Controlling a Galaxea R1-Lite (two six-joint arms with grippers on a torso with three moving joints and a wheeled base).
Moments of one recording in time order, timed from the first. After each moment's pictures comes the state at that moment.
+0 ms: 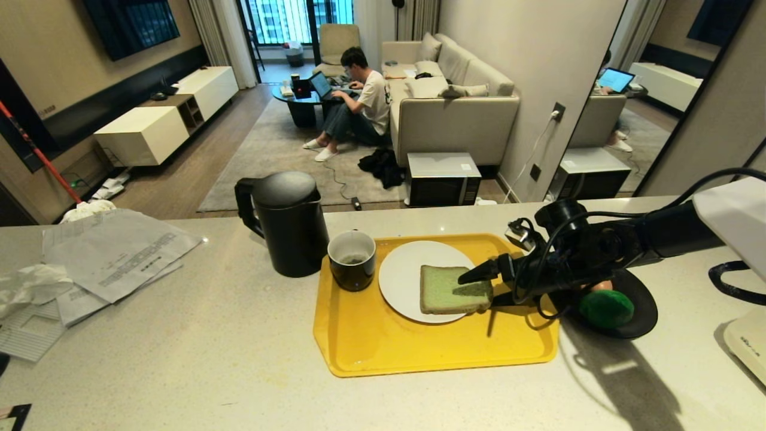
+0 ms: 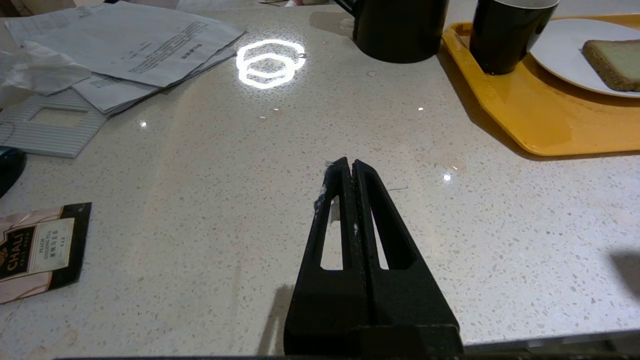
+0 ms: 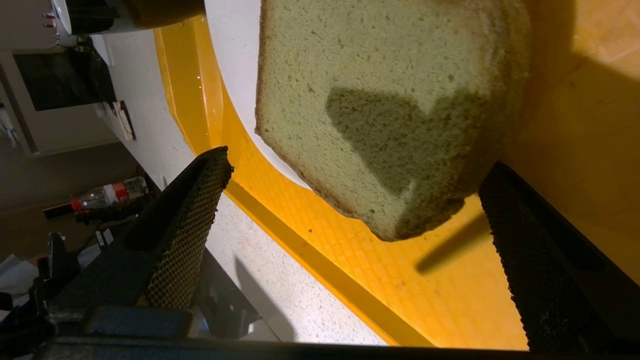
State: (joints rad) left arm 0.01 0.00 0.00 0.00 0.00 0.00; right arm 0.18 2.19 -1.42 0.17 0.75 0.39
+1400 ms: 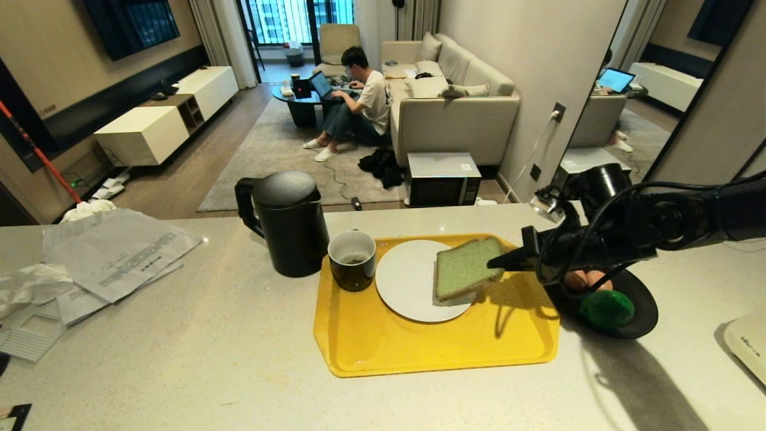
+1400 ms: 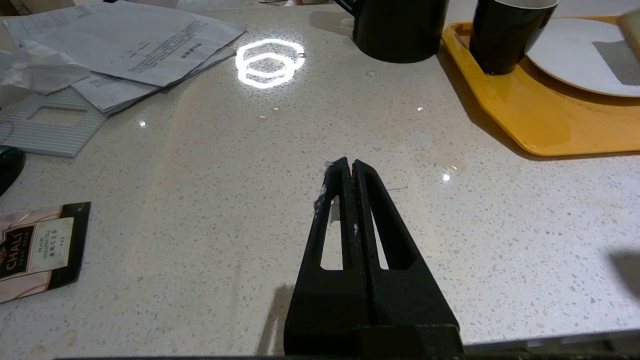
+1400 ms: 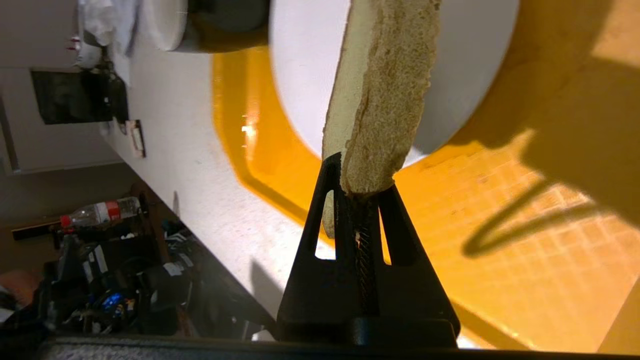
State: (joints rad) left arm 0.01 0.00 0.00 0.00 0.00 0.00; right arm 0.17 1.98 -1.37 0.18 0.70 0.39
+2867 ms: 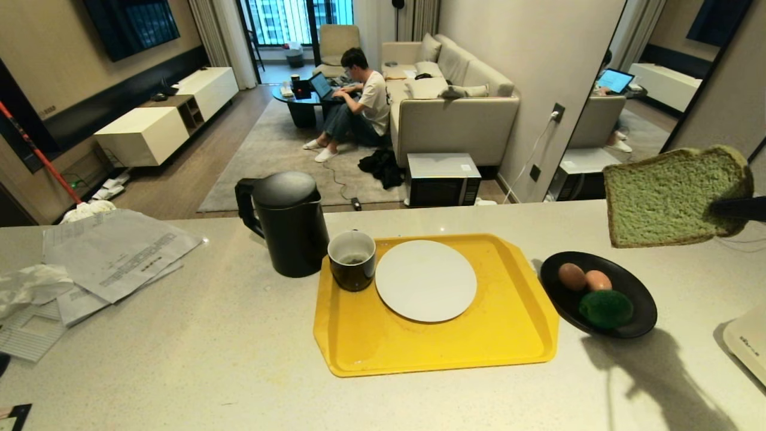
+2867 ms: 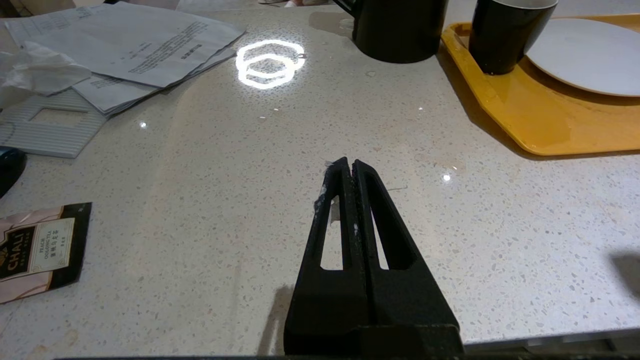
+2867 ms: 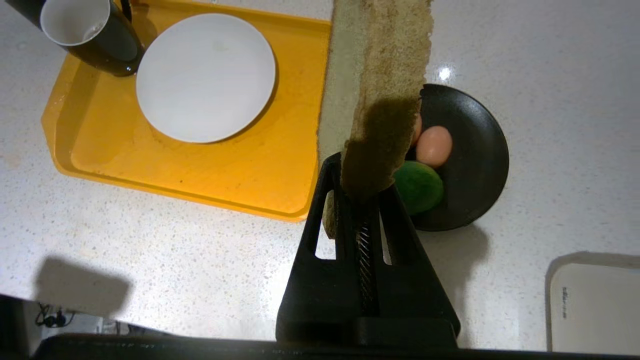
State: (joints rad) left arm 0.01 0.00 0.00 0.00 0.00 0.00; right arm 0.01 1.21 -1.26 0.52 0.20 -0.07
